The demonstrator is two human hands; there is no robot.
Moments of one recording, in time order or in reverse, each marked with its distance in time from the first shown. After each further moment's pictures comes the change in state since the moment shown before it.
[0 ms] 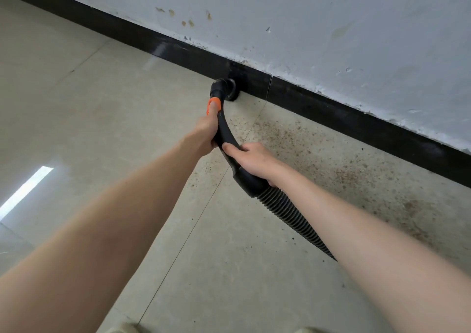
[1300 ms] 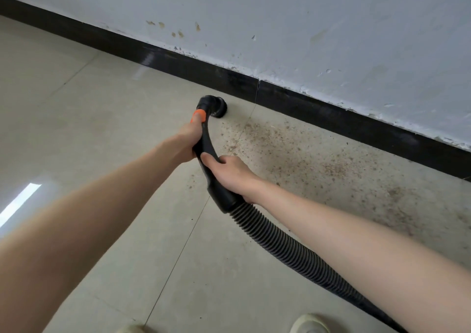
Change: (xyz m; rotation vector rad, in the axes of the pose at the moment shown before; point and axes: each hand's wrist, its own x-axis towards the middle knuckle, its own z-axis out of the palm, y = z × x) left_hand -0.021 0.000 -0.029 0.139 -0.030 -0.022; right_hand -0.034 -0.018 0.040 0.203 -0.023 0.047
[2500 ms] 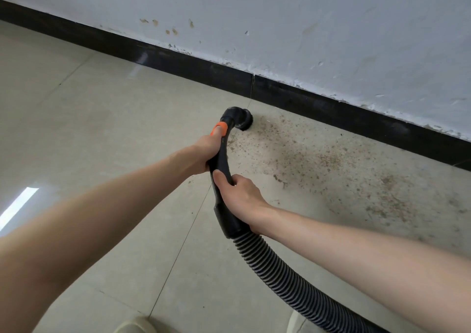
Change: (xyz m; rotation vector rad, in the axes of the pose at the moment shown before) left_hand -0.035 -0.025 0.025 0.196 -0.176 -0.050; right_hand -0.055 0.030 0.013 0.091 0.102 0.098
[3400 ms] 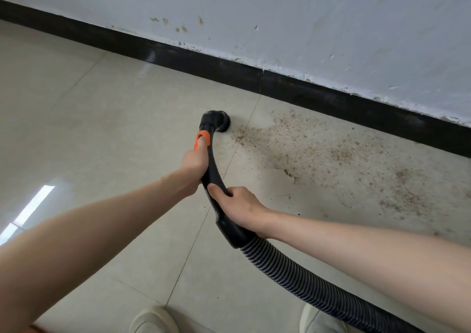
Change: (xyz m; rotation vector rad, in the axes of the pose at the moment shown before) left_hand -0.012 -0.047 -0.031 -0.083 0.266 0.037; right_hand -0.009 0.005 0.024 -0.055 -0.160 -0.032
